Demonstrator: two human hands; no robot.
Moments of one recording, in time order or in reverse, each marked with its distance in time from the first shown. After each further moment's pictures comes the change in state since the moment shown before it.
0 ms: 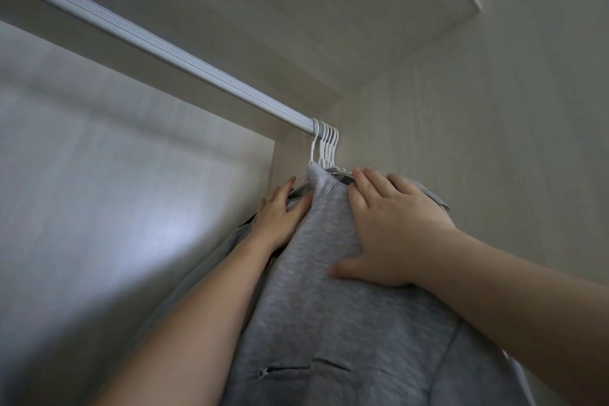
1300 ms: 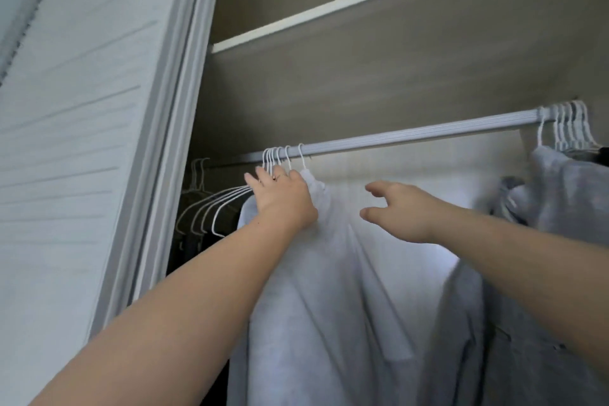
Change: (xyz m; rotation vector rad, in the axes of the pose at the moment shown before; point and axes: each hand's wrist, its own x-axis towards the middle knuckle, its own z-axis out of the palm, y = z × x) left_hand -0.207 0.254 -0.307 1.891 0.317 -0.655; right_hand 0.002 -0.121 -0.174 1.514 0.108 -0.448
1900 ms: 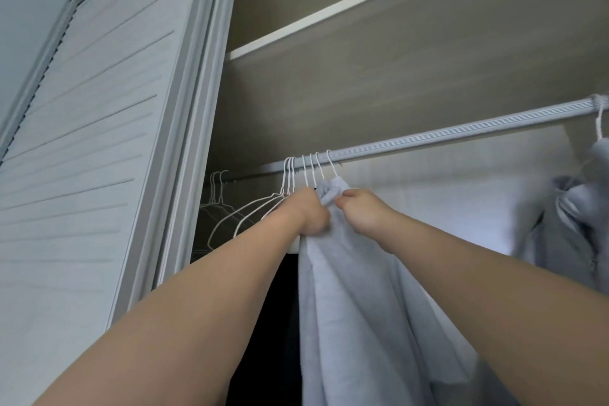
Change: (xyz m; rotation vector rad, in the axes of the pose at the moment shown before) left_hand 0.026 -0.025 0.010 -0.445 -0.111 0.067; right_hand 0.087 -0.058 0.070 0.617 0.083 0.041
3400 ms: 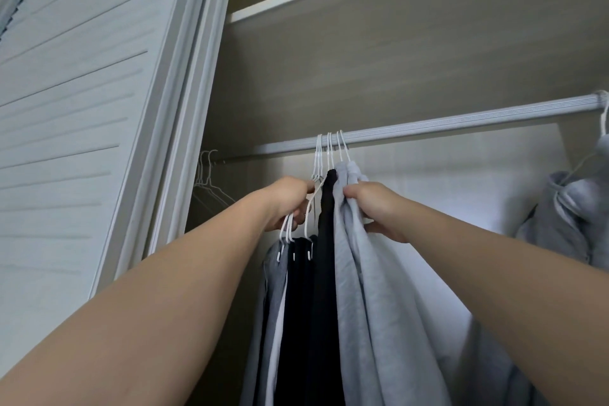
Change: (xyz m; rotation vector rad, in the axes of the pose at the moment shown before) left_hand 0.015 -0.042 0.009 -0.765 -0.248 -0.154; right_hand 0.011 0.024 0.000 0.262 -0.090 0.266
